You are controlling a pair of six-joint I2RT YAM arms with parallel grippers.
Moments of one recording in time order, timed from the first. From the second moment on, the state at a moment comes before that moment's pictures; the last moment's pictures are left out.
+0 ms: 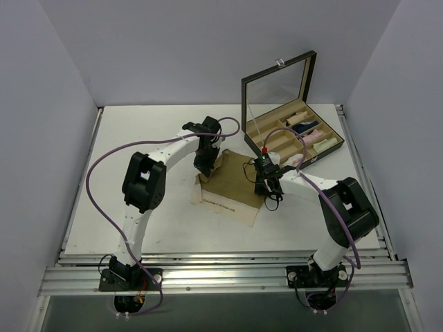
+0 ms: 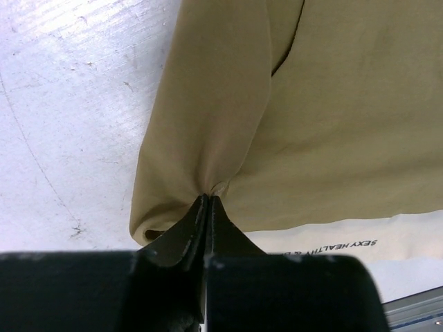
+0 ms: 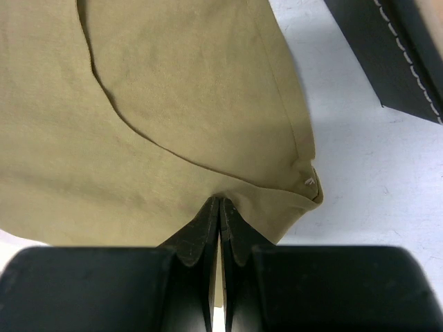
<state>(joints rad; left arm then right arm) -0.55 2.25 1.91 -0.98 0.07 -0.20 0.51 1.66 0.86 -0.30 0.19 0.61</state>
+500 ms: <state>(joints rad) -0.54 2.25 1.91 -0.97 0.08 -0.21 0.51 1.66 0.86 -0.30 0.19 0.61</state>
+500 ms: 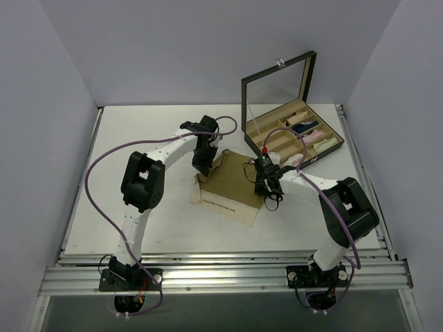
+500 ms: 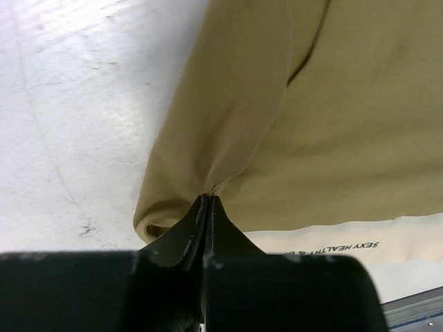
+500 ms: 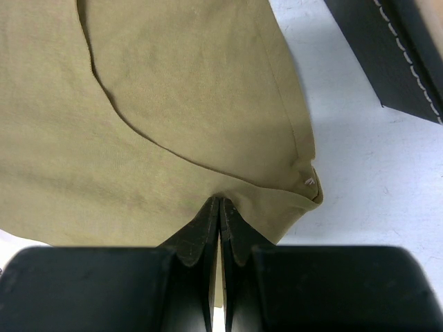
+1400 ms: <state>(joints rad) -0.38 2.25 2.00 -0.98 -0.07 -0.40 0.52 1.66 0.87 -0.33 0.19 0.63</state>
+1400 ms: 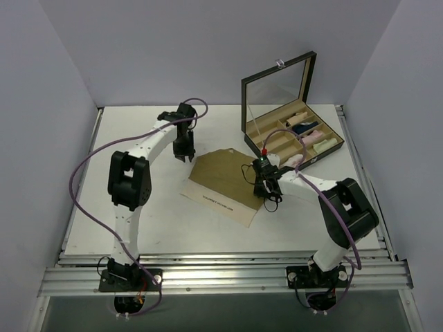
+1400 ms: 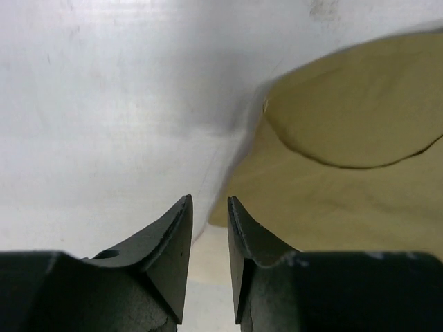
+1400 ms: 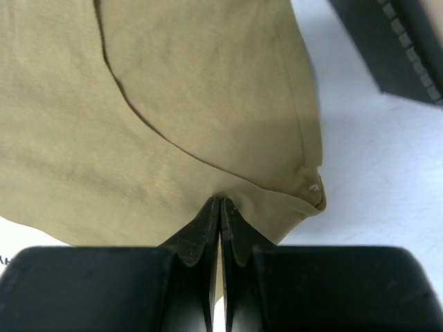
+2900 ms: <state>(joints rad) -1.01 1.67 1.01 -0.54 0.04 -0.65 0.72 1.45 0.63 -0.25 0.21 1.08</state>
